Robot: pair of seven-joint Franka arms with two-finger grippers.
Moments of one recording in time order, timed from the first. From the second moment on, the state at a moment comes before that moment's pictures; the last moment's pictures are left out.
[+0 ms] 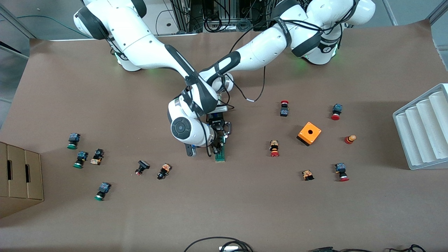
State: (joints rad) left arm -0.79 1.13 -0.45 -1.49 2.00 1.70 -2.46; right arm 0.68 0.73 -0.04 -1.52 0.48 2.26 1.74
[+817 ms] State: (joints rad) left arm -0.79 1.13 -0.45 -1.49 2.00 1.70 -2.46; right arm 0.69 0.73 -0.04 -1.56 0.48 2.31 1.72
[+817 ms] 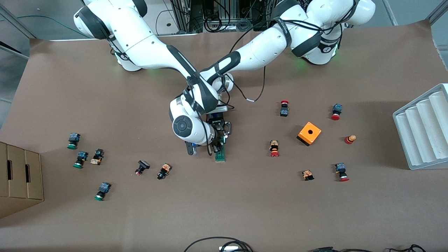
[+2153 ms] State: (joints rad) left arm -0.79 1.13 -0.45 -1.49 2.01 1.71 -2.46; right arm 0.47 0.45 -0.06 -1.51 0.43 1.99 1.33
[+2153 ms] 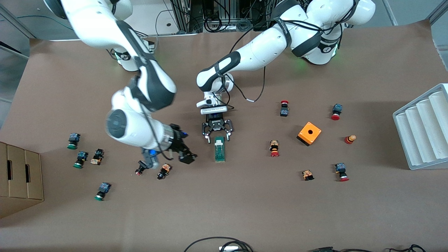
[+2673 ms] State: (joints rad) left arm -0.79 1.03 -0.46 -1.52 1.88 1.75 -2.39; right arm 0.32 0.25 -0.11 -1.51 0.33 1.73 0.77
